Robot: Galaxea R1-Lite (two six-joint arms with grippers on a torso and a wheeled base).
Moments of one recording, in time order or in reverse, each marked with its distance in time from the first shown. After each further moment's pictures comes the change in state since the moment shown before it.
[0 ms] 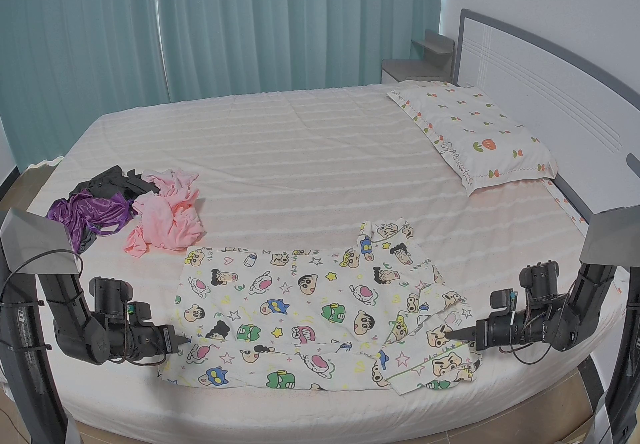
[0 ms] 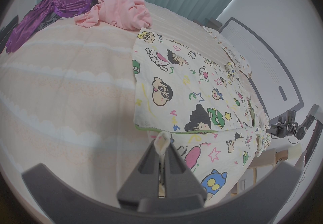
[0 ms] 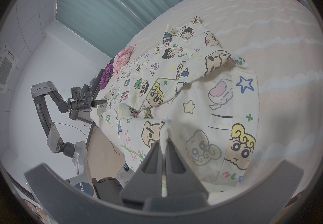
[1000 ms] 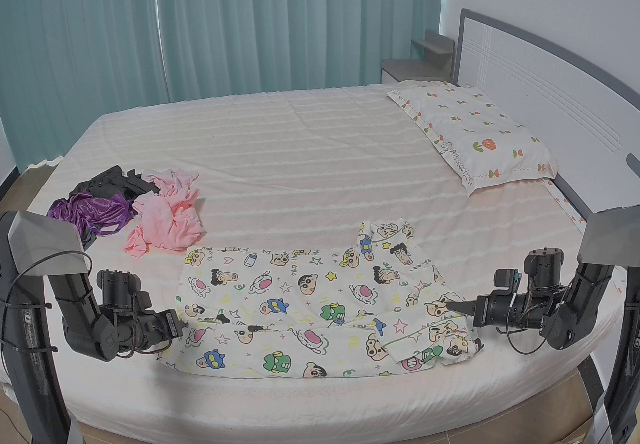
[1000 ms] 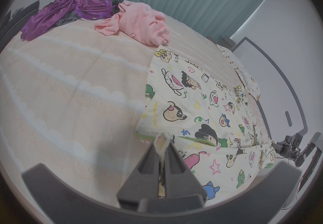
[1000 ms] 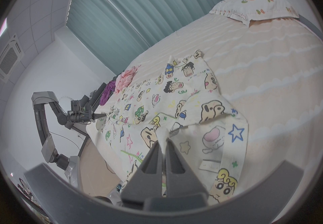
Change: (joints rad) left arm -0.044 0.039 -0.069 -0.063 0.174 -0.143; right arm -0.001 0.020 -0.026 -0.211 -0.069 0.114
